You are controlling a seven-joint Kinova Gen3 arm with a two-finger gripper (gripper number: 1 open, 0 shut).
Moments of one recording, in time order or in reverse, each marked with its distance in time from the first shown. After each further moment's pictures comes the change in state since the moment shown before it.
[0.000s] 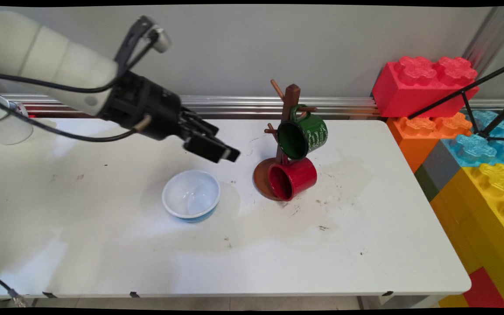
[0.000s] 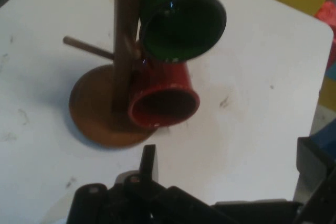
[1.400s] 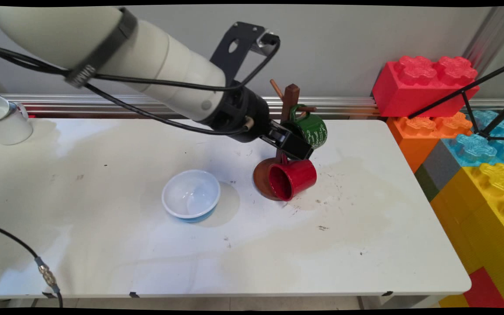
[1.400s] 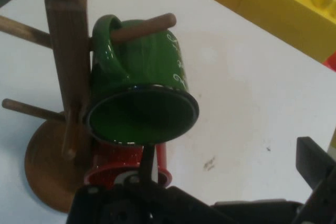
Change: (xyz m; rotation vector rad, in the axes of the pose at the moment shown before) arm 0.067 0.056 0.091 0.066 -0.003 -0.092
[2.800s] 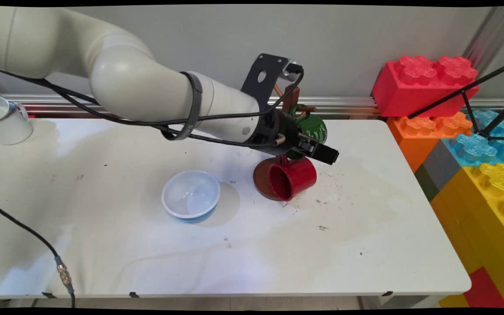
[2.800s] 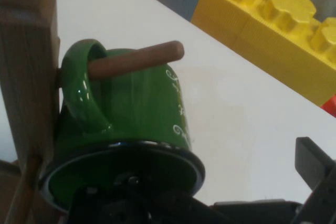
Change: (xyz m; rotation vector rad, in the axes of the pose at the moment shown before) arm -0.013 -0.004 0.076 -0.038 0.112 -0.057
